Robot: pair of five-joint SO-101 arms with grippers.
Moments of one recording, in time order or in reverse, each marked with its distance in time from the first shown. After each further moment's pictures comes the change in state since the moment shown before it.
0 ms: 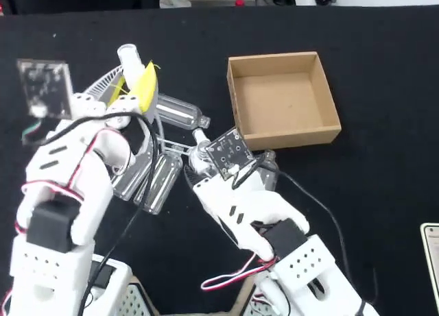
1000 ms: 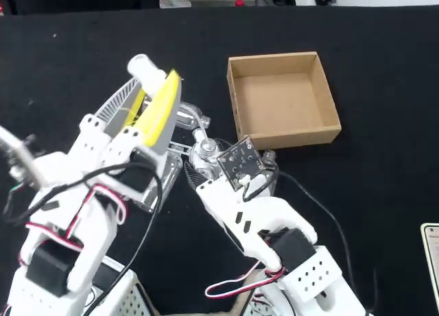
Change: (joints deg) left arm 11.8 -14.2 7.7 -13.5 6.8; right arm 0.0 -8.6 2.0 0.0 0.0
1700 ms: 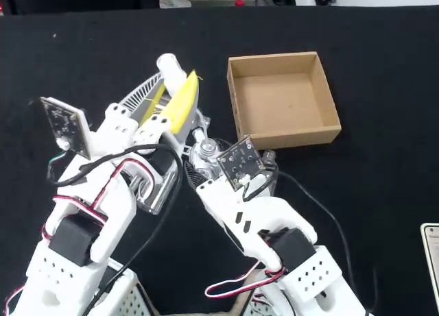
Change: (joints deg) left arm 0.8 8.4 3.4 -1.6 -5.5; right arm 0.0 0.0 0.0 0.0 0.0
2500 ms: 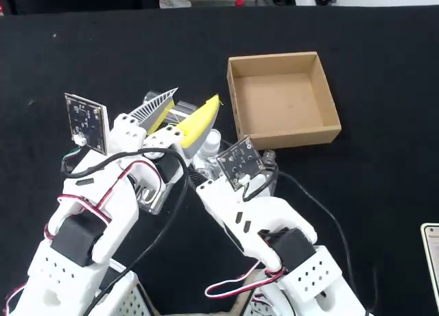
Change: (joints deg) left arm 0.9 0.0 0.7 7.7 -0.6; right arm 0.0 0.0 0.0 0.0 0.1
